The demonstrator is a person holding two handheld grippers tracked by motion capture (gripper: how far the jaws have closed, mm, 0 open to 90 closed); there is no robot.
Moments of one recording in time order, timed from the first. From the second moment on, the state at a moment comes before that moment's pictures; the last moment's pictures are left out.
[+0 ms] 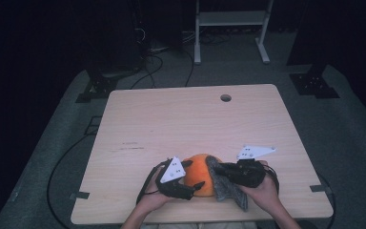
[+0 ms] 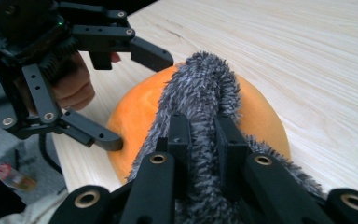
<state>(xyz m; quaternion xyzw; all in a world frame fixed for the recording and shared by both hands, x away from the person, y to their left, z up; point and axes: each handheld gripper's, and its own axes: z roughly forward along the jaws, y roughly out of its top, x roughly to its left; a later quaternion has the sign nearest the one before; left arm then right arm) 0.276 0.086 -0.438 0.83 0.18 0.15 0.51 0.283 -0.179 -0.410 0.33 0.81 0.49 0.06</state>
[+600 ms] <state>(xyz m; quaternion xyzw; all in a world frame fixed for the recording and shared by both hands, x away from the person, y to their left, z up) 0.270 0.079 -0.431 0.84 0.15 0.18 0.50 0.281 -0.189 -0.408 0.32 0.82 0.46 0.09</state>
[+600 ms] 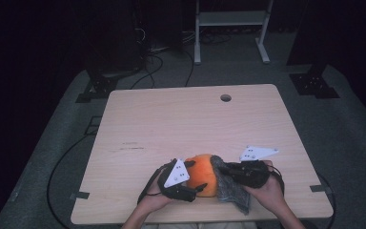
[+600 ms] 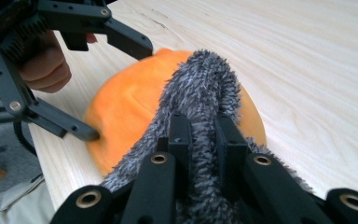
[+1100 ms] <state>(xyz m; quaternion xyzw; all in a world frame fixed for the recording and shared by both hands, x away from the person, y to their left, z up) 0.271 0.076 -0.426 0.84 0.17 0.17 0.49 0.280 -0.184 -0.401 0.30 0.81 0.49 0.06</state>
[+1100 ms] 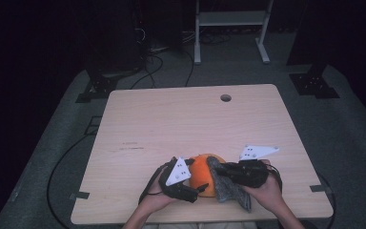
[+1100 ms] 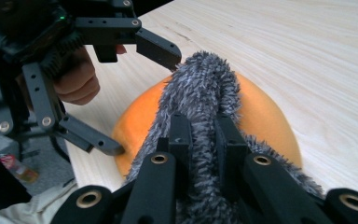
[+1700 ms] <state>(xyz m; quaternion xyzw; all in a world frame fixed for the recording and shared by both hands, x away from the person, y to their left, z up) 0.262 0.071 -0.428 0.85 0.14 0.19 0.48 0.275 -0.178 -0.393 0.30 0.82 0.48 0.07</state>
